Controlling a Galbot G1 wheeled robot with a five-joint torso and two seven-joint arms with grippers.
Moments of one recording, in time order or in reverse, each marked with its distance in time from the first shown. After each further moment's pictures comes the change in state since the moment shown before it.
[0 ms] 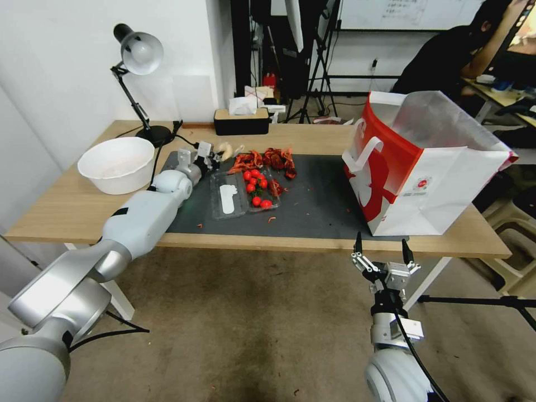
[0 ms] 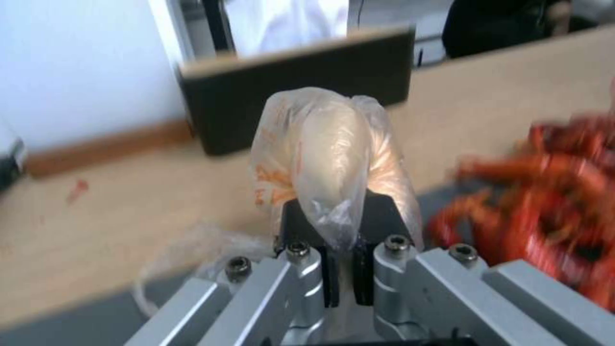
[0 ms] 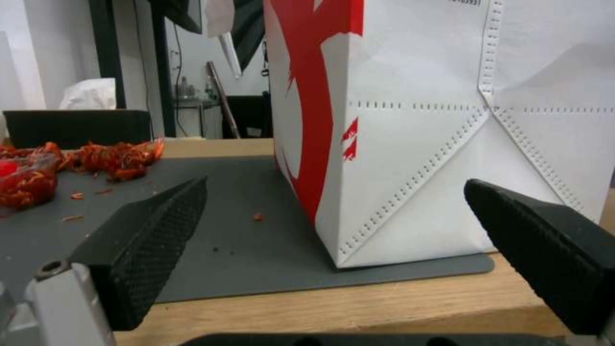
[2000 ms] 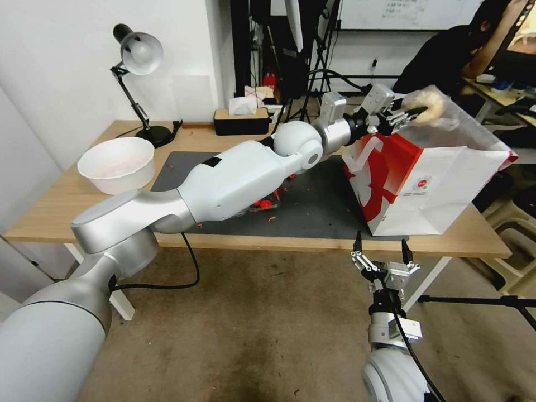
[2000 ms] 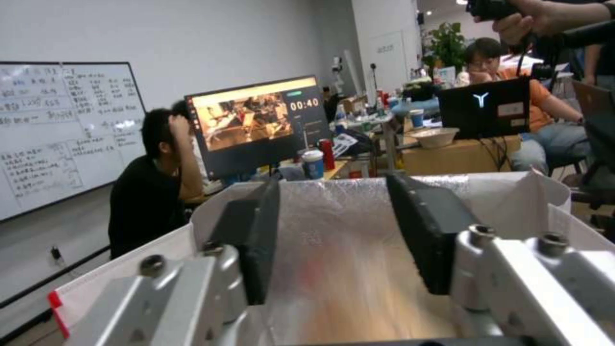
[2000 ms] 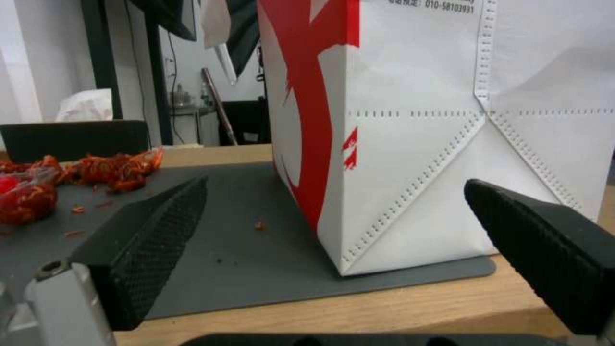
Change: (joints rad) left arm -0.306 -0.246 0.427 -0.465 -0.281 -0.024 0.052; right arm 0.003 0.033 0.002 0.008 -0.006 0.002 -0.001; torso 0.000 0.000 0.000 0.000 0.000
